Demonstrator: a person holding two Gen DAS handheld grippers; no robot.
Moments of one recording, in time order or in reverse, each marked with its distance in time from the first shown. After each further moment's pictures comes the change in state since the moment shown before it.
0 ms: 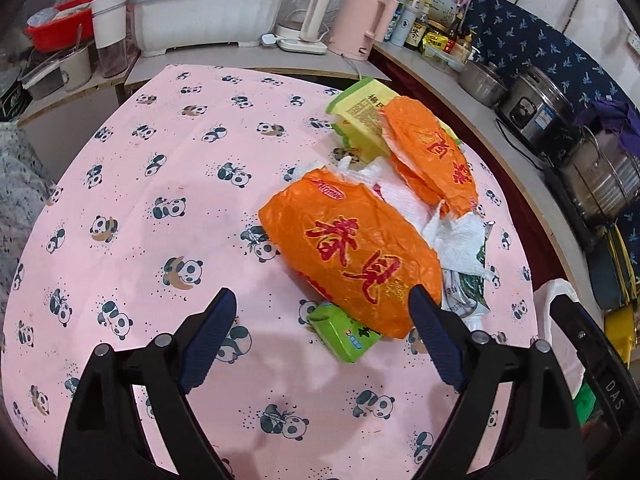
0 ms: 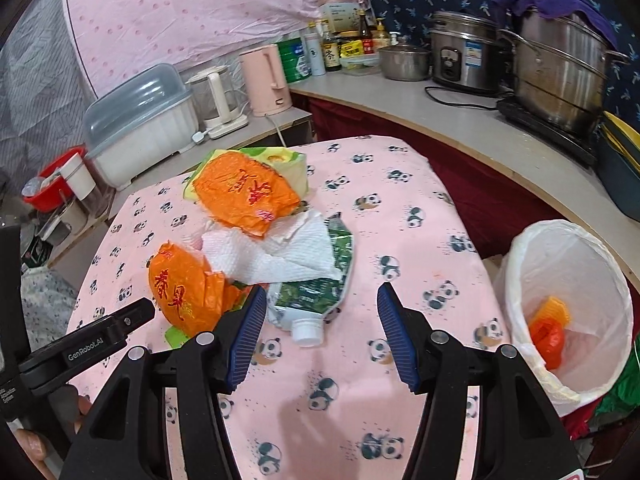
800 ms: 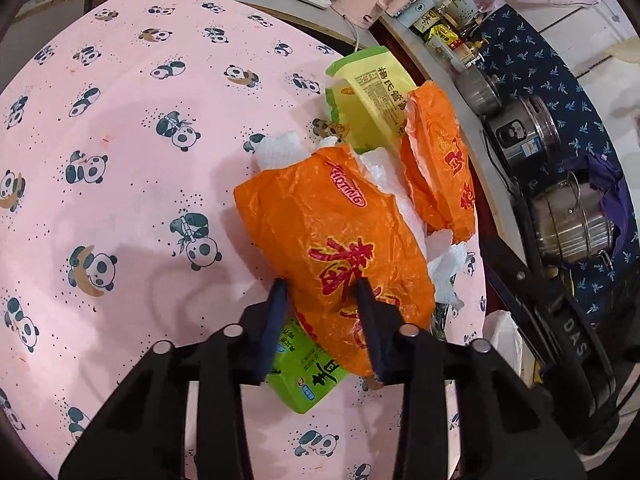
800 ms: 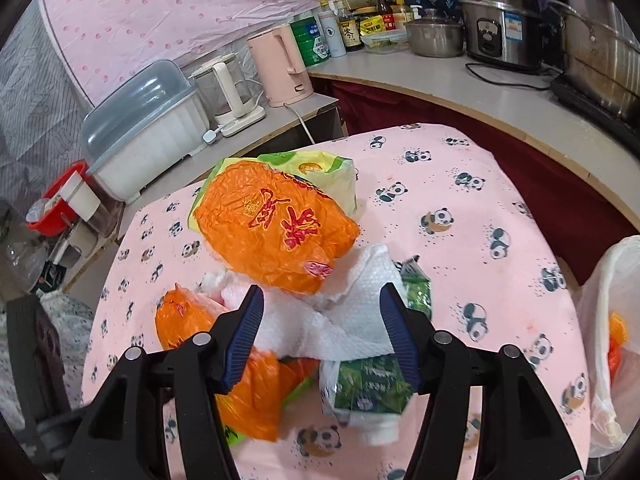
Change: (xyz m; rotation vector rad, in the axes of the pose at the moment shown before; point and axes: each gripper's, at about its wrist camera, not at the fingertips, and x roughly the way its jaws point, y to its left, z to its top) left arm 0.059 0.009 0.026 -0.182 0.160 -0.222; right arm 0.092 0.021 0.054 0.083 0.064 0.112
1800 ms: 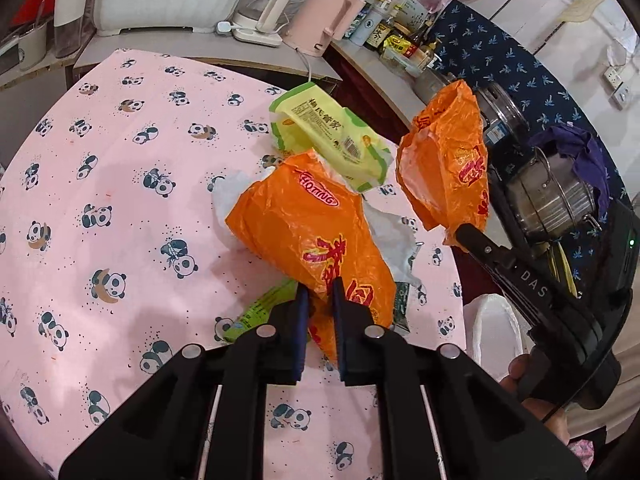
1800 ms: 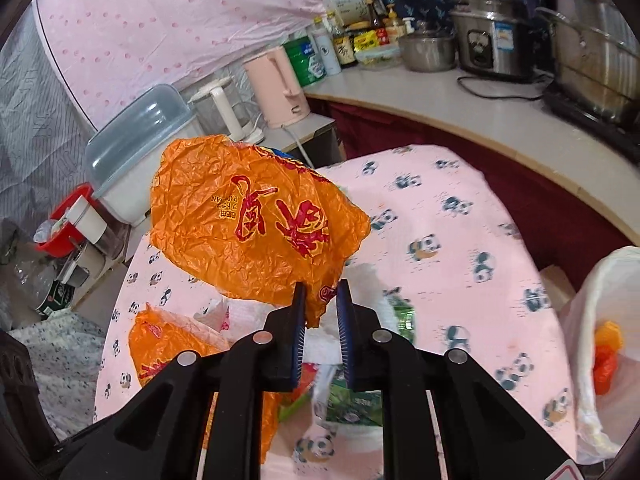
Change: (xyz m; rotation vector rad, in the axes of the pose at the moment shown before) left arm -0.053 -0.050 -0.020 0.161 -0.105 -0.008; right arm -0.045 -0.018 0.013 0.020 -0.075 -0.010
